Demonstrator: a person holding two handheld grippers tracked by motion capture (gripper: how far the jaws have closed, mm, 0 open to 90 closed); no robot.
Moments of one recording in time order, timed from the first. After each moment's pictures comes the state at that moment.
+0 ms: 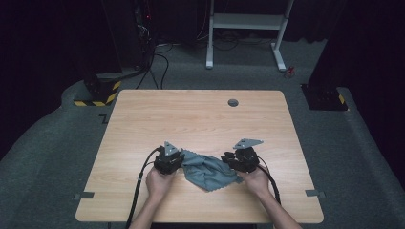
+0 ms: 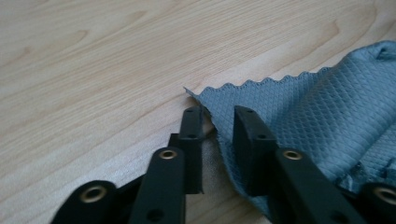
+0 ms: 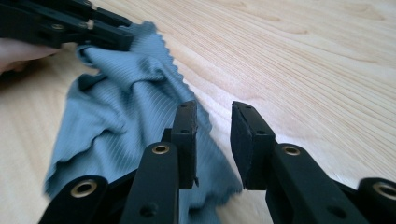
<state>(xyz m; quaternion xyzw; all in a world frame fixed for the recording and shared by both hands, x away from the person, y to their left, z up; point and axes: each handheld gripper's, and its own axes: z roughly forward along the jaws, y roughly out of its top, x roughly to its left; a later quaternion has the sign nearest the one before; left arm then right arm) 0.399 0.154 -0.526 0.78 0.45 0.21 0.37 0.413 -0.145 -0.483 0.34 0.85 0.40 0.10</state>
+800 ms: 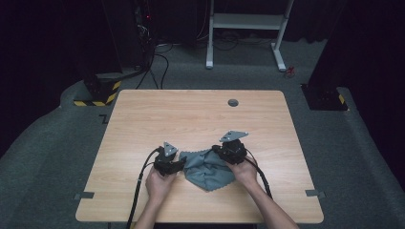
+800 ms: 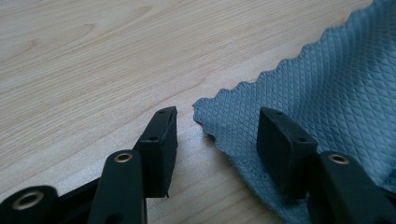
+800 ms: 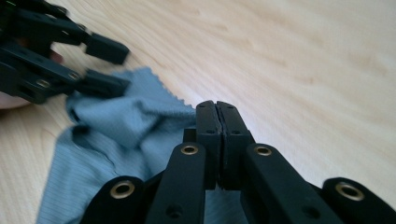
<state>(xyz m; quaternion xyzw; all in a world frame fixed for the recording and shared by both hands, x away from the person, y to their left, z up) 0.397 0.152 -0.526 0.78 0.46 0.22 0.36 0.427 -0.105 -0.466 0.31 0.85 0.39 0.14</state>
